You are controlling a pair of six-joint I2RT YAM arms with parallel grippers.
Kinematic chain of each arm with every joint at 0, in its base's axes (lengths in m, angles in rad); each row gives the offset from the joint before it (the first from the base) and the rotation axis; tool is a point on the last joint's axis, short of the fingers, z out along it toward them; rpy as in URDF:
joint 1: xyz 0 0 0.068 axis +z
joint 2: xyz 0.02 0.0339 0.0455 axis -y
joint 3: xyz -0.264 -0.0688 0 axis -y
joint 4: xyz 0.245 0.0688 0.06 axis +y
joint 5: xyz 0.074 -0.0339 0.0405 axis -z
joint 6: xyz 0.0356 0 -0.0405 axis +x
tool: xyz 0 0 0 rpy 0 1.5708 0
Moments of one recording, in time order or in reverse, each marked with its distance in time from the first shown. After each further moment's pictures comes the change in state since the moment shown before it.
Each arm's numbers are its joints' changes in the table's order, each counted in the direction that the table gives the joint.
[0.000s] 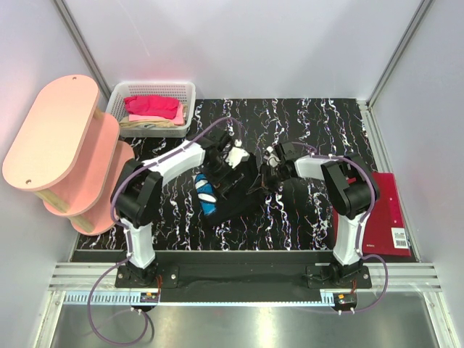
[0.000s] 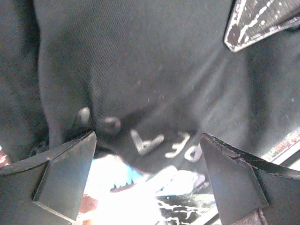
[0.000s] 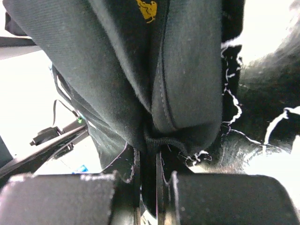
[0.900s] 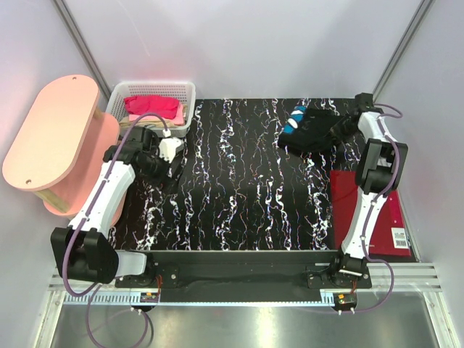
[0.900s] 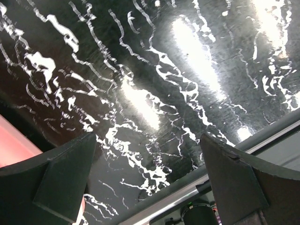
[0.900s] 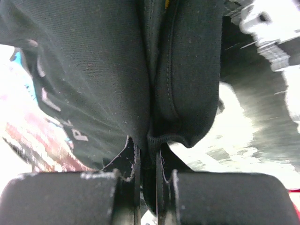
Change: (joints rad) left arm 0.458 0.617 -0.279 0.163 0.011 0.132; right arm -0.588 -0.307 0.836 0.533 0.494 0.033
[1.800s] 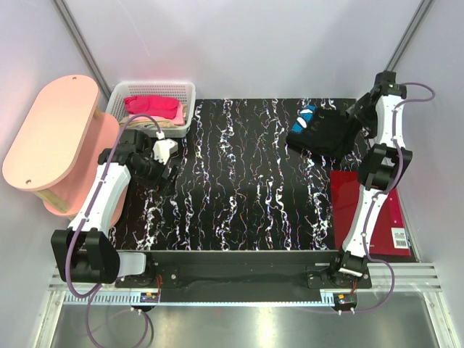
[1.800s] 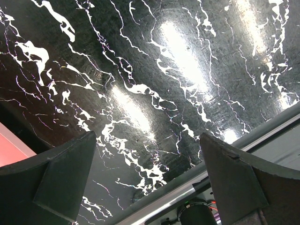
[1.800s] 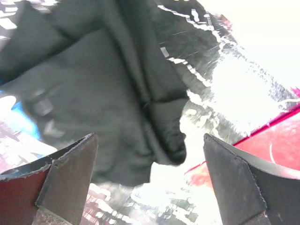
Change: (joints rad) left arm 0.090 0.008 -0.036 0.002 0.076 0.031; right arm -0.076 -0.165 0.585 0.469 0.350 -0.042
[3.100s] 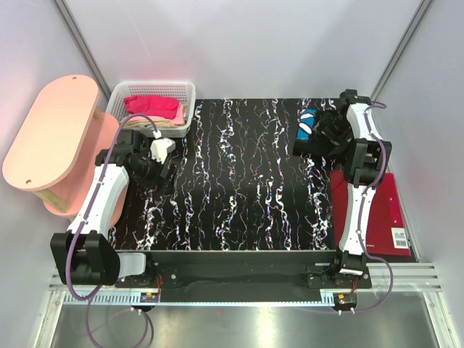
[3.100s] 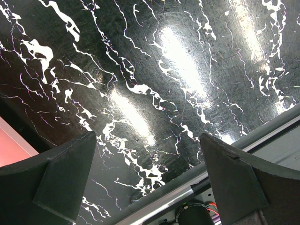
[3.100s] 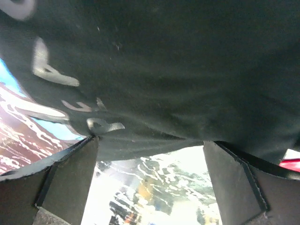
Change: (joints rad) left arm 0.022 0.019 0.000 -0.001 0.012 -0.011; right arm 0.138 -0.051 -0.203 -0.037 -0.264 -0.087
